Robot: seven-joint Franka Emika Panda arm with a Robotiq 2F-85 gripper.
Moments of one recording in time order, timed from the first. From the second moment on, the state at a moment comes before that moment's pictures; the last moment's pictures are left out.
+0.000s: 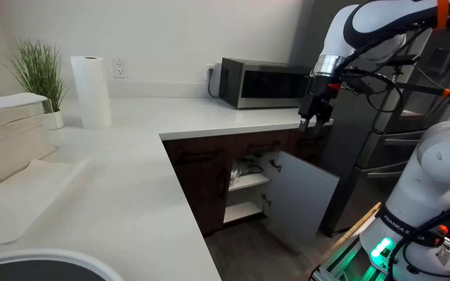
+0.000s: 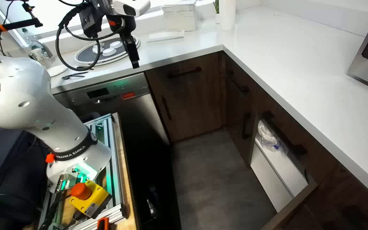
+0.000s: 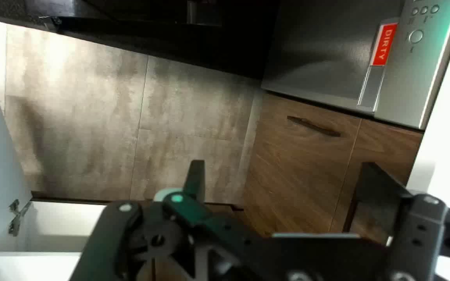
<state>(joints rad) 0.15 -0.81 0.02 -2.77 0.27 1.91 0.03</state>
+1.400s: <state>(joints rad) 0.00 -0.30 0.11 -2.77 0.07 2.66 0.15</state>
